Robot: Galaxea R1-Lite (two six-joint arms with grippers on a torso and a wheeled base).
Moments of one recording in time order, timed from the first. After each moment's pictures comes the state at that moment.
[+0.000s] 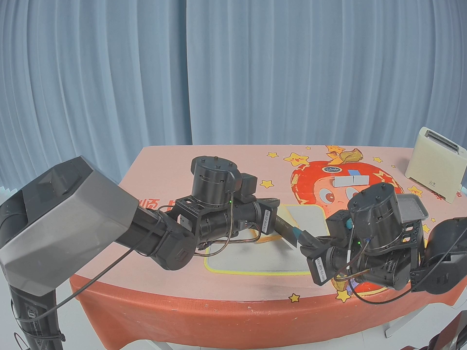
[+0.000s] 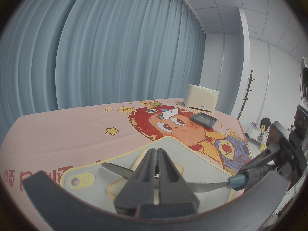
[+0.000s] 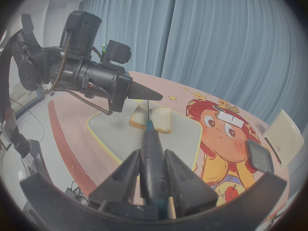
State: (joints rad) left arm -0.67 2.20 -1.20 -0.69 -0.18 -0.12; right arm 0.80 1.70 -0.72 -0.29 -0.36 0.10
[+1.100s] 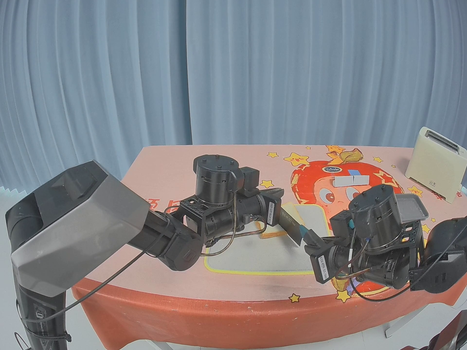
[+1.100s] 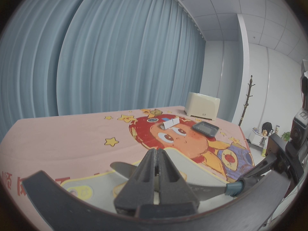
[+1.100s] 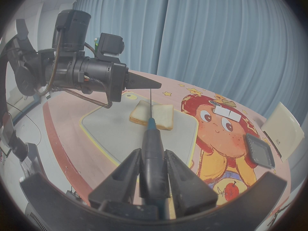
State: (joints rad) left arm -0.67 2.25 -1.23 -0.82 -0.16 -0.14; right arm 0.78 1.70 -0.70 -0.29 -0.36 0.13
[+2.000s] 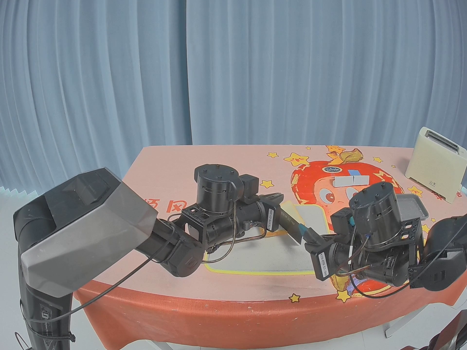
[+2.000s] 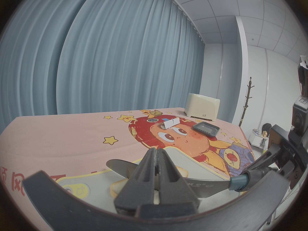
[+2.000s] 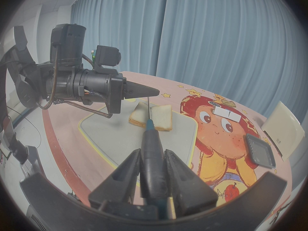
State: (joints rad) left arm -0.67 2.29 -1.20 -0.88 -0.16 -0.14; right arm 0.77 1.71 -0.71 -0.30 -0.36 0.14
